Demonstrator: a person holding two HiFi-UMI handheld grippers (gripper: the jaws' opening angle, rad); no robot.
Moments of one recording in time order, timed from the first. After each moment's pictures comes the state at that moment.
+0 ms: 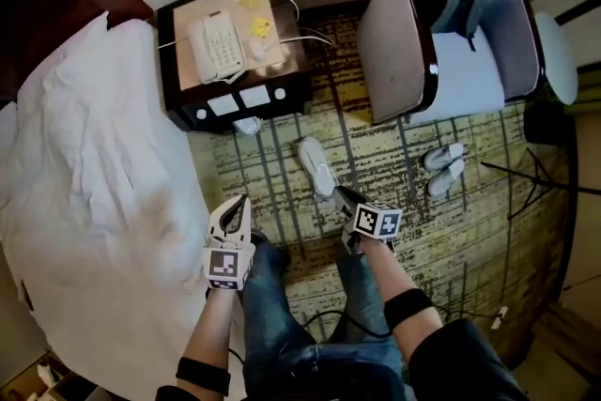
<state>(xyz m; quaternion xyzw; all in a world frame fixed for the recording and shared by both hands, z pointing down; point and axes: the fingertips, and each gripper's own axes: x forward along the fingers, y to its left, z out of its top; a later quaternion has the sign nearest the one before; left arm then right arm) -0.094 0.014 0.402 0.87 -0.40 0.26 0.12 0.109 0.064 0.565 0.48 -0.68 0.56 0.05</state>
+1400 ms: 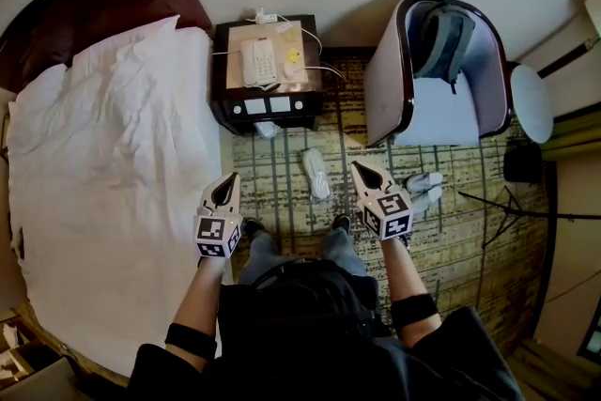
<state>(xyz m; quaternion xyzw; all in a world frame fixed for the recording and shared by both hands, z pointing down) -0.160 0.069 0.191 0.84 -0.49 0.20 0.13 0.124 0.064 0.207 0.48 -0.83 0.23 0.16</state>
